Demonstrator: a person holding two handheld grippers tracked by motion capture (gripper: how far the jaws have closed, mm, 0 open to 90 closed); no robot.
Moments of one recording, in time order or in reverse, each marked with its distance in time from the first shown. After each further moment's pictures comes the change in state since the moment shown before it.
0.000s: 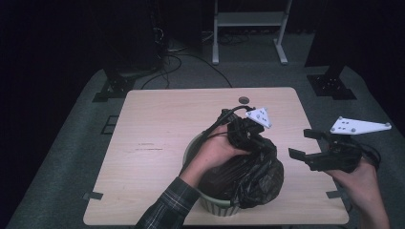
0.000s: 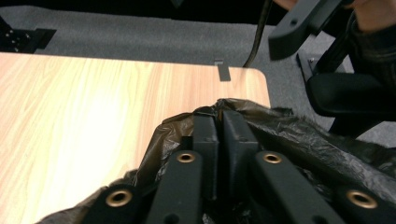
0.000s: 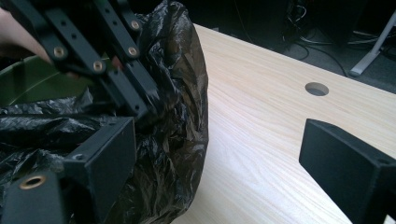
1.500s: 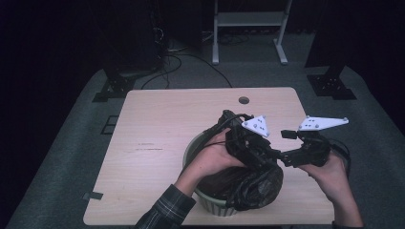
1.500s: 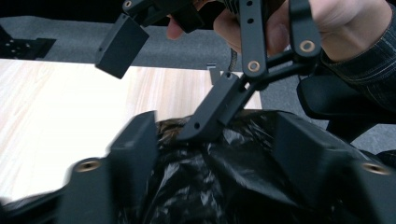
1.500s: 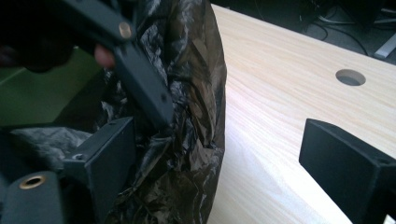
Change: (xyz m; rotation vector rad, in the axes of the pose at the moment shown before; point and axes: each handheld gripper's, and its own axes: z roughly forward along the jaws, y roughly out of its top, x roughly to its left) left arm -0.016 -0.009 -0.002 -0.047 -0.002 0.005; right arm 0.005 0.001 0.057 0.082 0.039 0.015
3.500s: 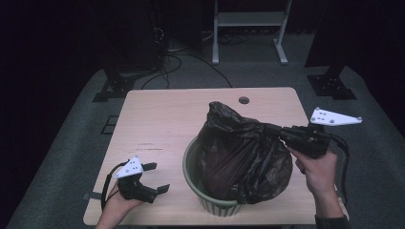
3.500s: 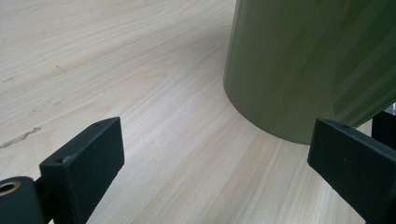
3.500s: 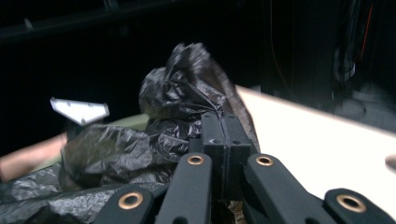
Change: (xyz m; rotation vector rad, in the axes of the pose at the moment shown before) left arm -0.038 -0.293 -0.130 -0.197 0.432 -0.396; right arm 0.008 0.020 -0.009 -0.369 0.168 0.026
